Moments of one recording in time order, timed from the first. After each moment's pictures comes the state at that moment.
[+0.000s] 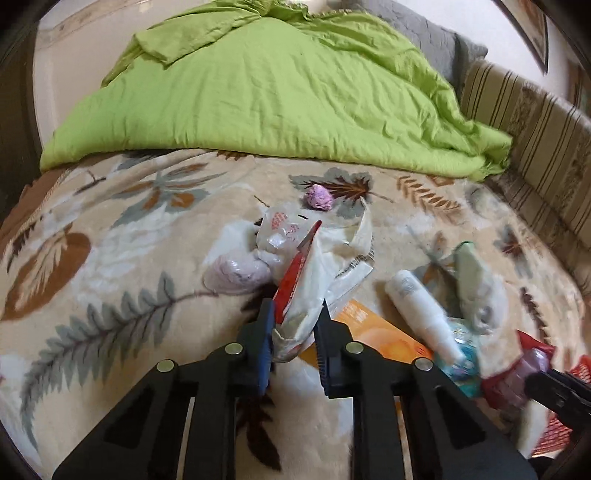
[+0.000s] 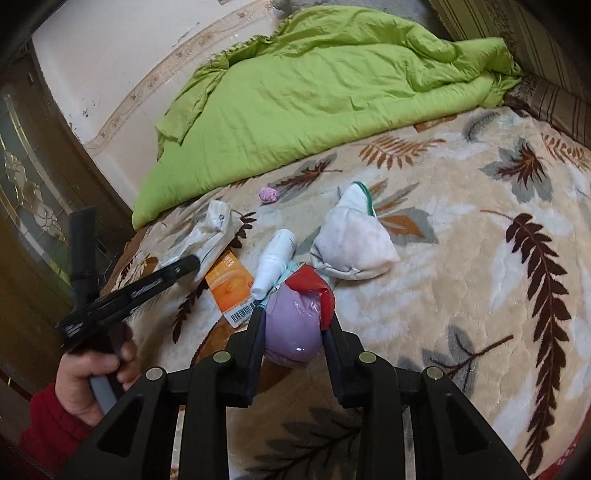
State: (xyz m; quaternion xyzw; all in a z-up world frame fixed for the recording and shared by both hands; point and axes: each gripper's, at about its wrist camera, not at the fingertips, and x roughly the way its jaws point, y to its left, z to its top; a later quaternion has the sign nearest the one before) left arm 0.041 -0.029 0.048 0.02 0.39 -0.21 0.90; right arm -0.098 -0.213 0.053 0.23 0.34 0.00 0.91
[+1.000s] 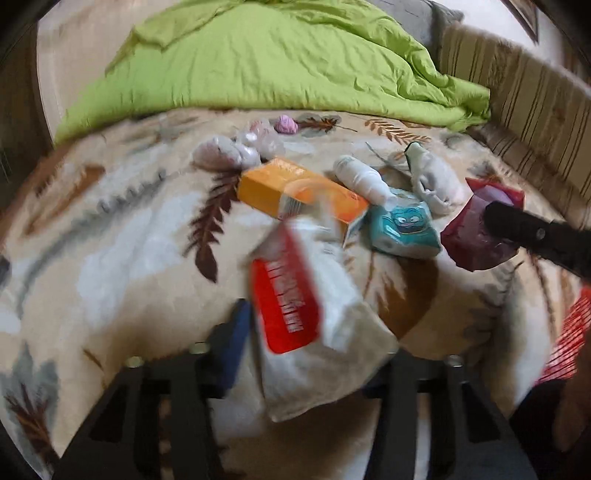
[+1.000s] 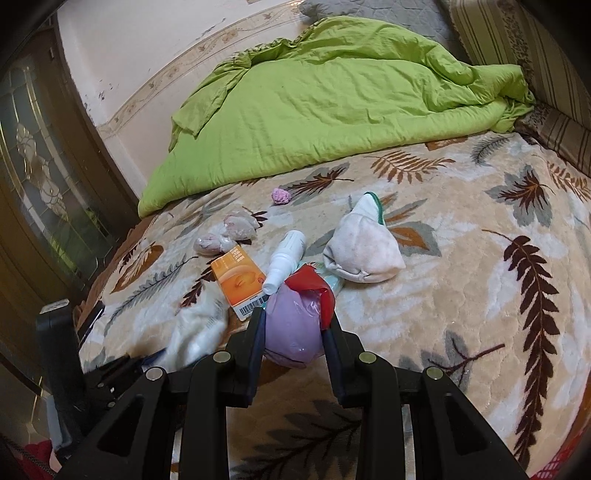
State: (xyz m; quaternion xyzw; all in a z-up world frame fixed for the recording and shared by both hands) left arm -0.068 -0.042 0.017 0.07 0.41 -0.20 0.89; right arm -0.105 -0.197 0.059 0.18 0.34 0.01 0.92
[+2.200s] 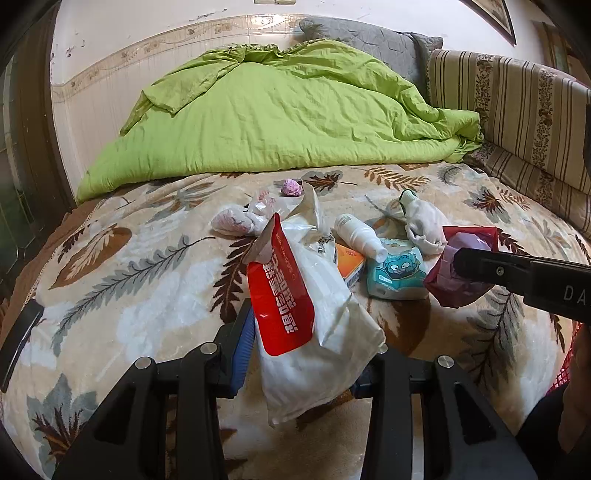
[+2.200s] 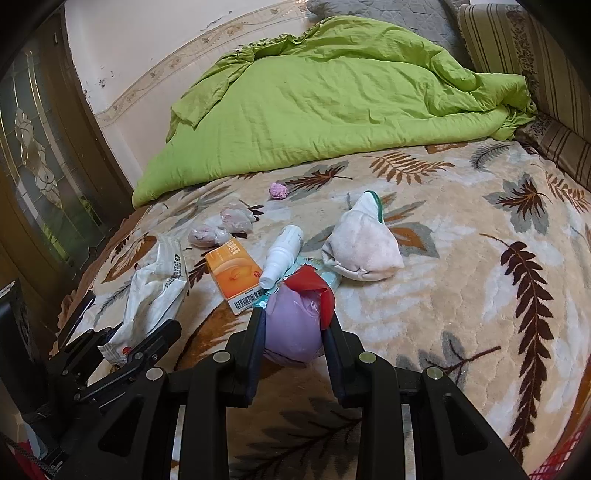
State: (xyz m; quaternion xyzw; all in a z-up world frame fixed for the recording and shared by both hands) left arm -0.089 -0.041 0.044 0.09 0.31 -0.19 0.93; right arm -0.104 -0.192 0.056 0.16 0.35 -0.01 0.93
